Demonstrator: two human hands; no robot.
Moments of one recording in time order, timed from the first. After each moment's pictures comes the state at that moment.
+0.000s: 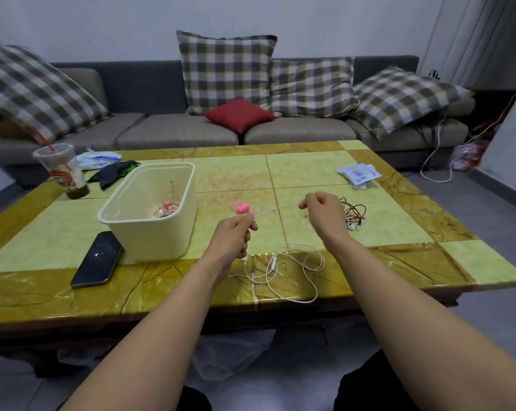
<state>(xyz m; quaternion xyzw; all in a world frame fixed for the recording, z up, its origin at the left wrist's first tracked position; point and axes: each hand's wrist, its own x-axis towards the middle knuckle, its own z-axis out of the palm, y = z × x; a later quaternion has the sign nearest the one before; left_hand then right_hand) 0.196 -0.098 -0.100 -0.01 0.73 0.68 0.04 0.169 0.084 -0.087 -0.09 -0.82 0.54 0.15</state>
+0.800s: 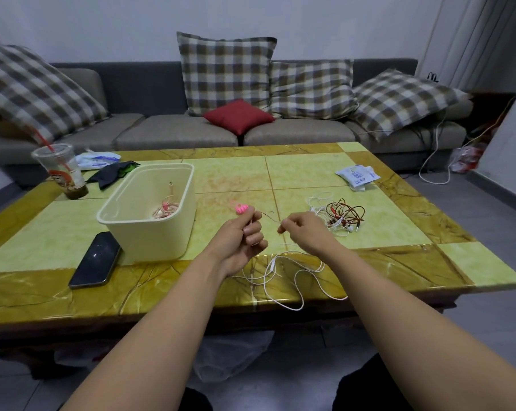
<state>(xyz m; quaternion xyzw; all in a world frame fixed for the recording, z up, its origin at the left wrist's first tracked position) 0.197 -0.089 -0.088 -0.03 0.47 0.86 0.20 0.172 0.076 -0.104 0.04 -0.91 0.42 0.02</state>
